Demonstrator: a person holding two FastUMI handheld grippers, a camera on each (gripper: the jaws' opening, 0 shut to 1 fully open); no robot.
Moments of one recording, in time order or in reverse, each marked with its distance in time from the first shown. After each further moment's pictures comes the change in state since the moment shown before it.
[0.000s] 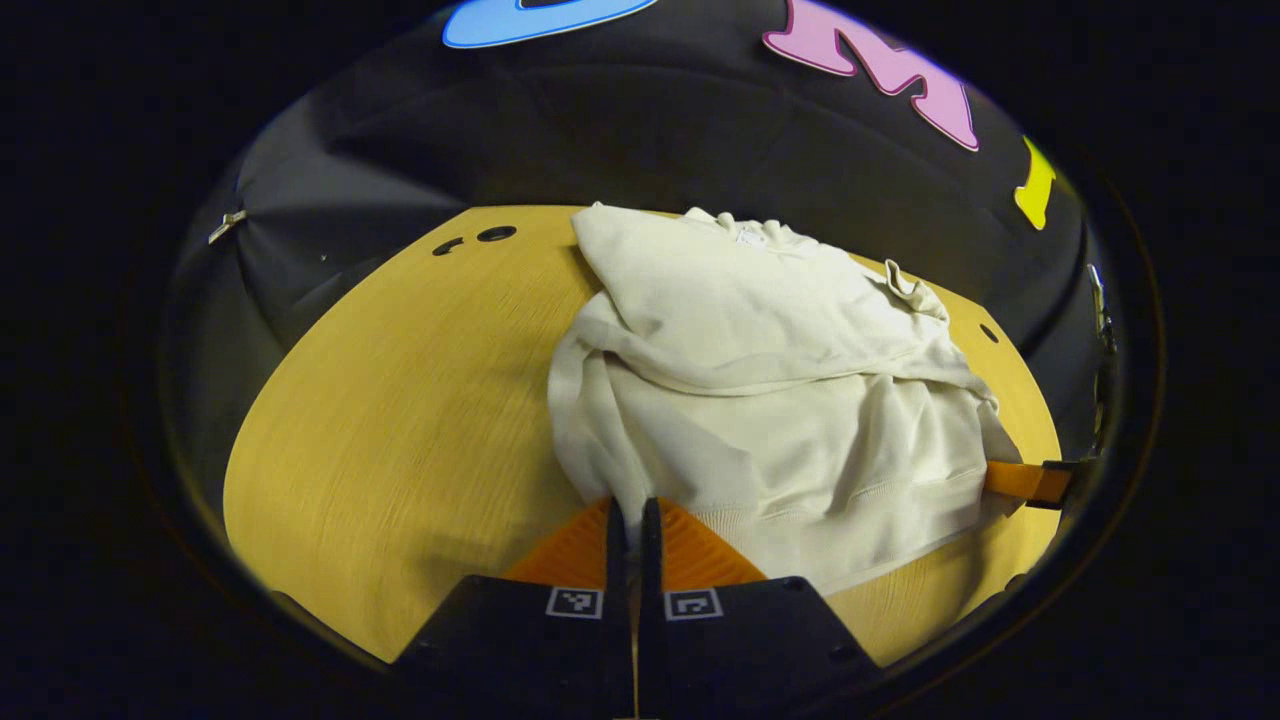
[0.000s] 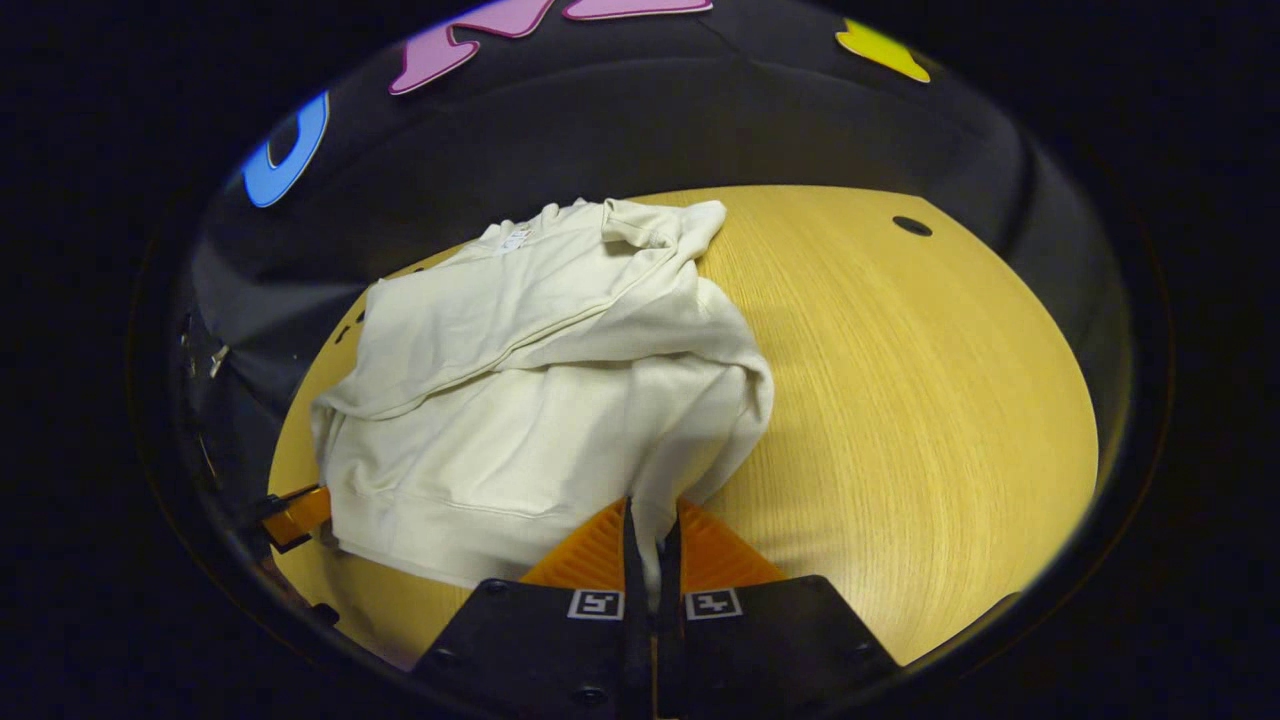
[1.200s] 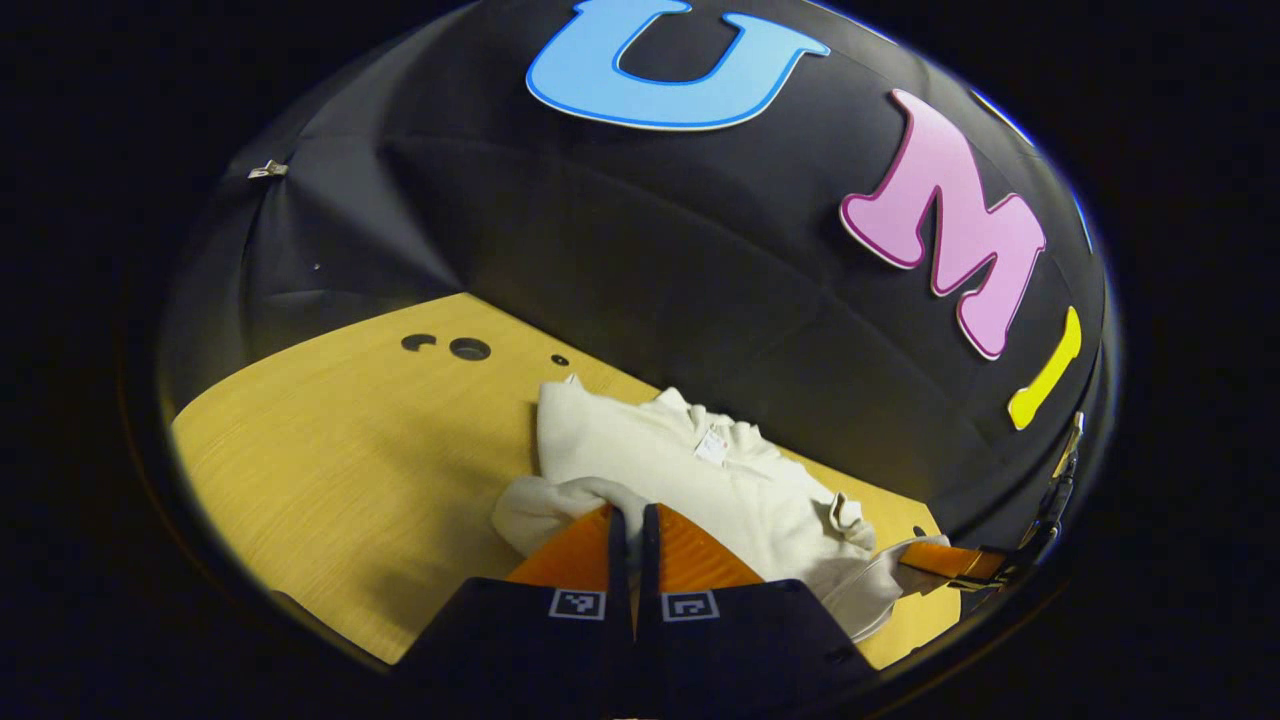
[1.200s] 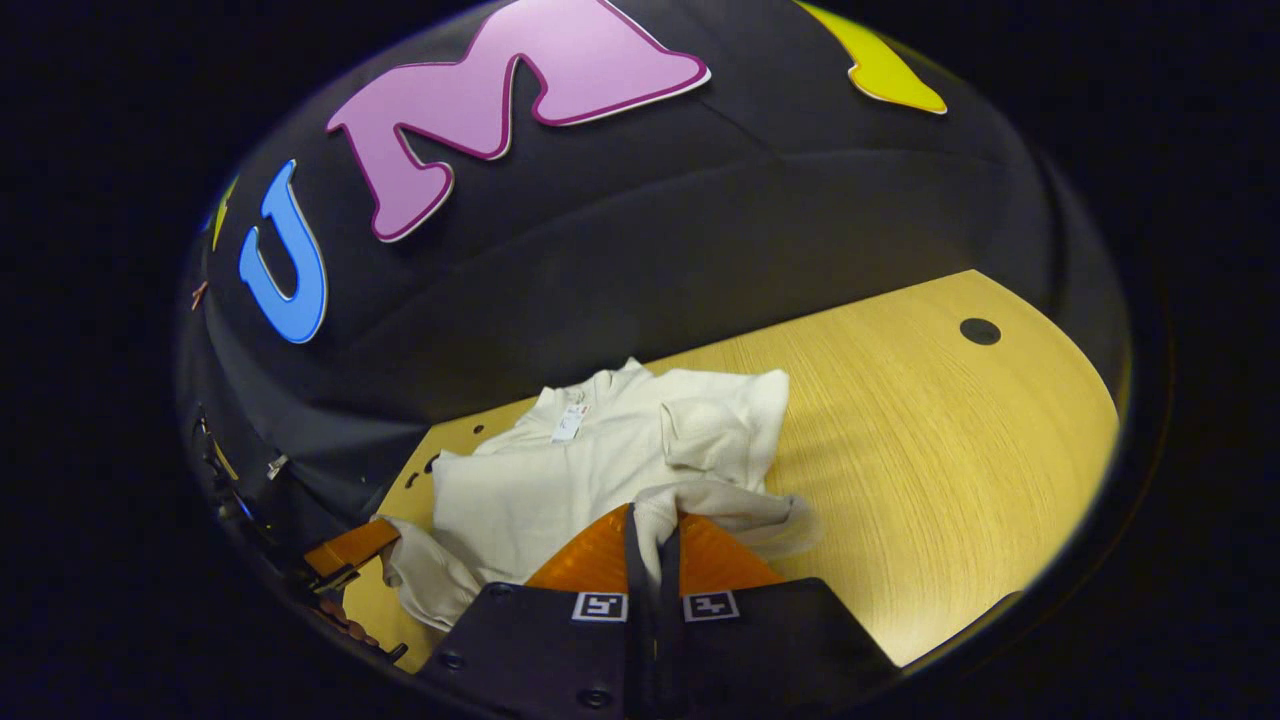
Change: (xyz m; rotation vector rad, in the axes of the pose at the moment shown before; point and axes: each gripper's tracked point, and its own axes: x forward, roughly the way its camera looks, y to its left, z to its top) left arm 0.015 -0.028 0.175 -0.294 -0.409 -0.163; right arm 0.012 0.037 0.182 0.081 -0.373 0.157
